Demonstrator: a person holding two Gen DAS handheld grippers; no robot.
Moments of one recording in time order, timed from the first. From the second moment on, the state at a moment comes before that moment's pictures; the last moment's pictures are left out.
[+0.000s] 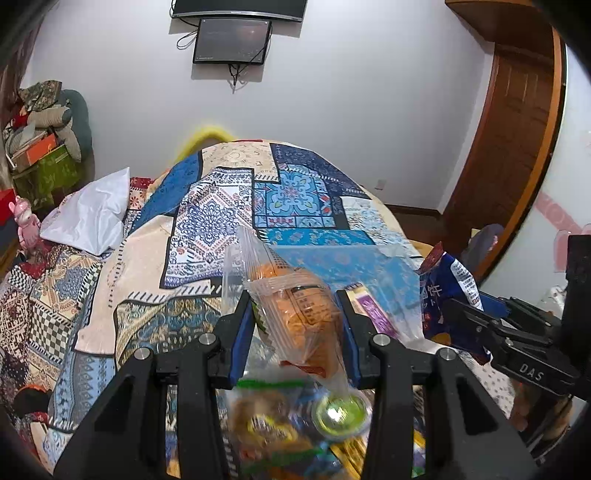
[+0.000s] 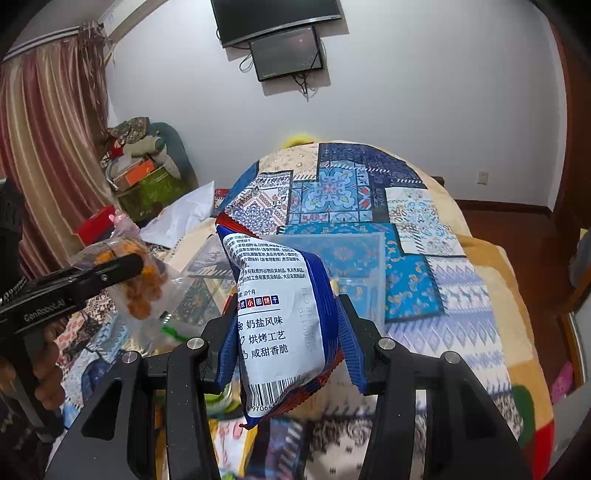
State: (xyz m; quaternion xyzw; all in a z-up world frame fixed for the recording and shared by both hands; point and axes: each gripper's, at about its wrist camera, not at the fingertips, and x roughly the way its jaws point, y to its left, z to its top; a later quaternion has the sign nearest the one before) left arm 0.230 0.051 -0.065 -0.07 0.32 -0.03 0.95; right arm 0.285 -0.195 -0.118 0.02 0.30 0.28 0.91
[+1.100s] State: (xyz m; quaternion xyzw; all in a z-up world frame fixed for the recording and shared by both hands) left arm 0.239 0.066 -0.087 -0.07 0.36 0.01 0.93; right arm 0.310 -0.177 -0.141 0.00 0.36 0.28 0.89
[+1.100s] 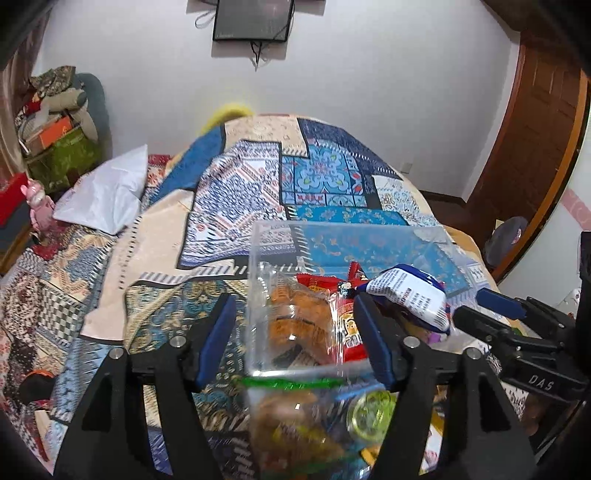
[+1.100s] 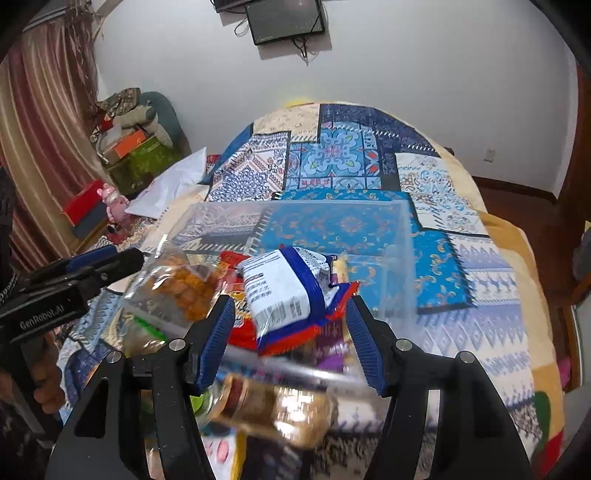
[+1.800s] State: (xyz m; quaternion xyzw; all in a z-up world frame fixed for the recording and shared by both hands) left arm 0.097 0.072 -0.140 -0.05 0.43 0.01 0.90; right arm 0.194 -0.202 -0.174 -0.03 0.38 0.31 0.87
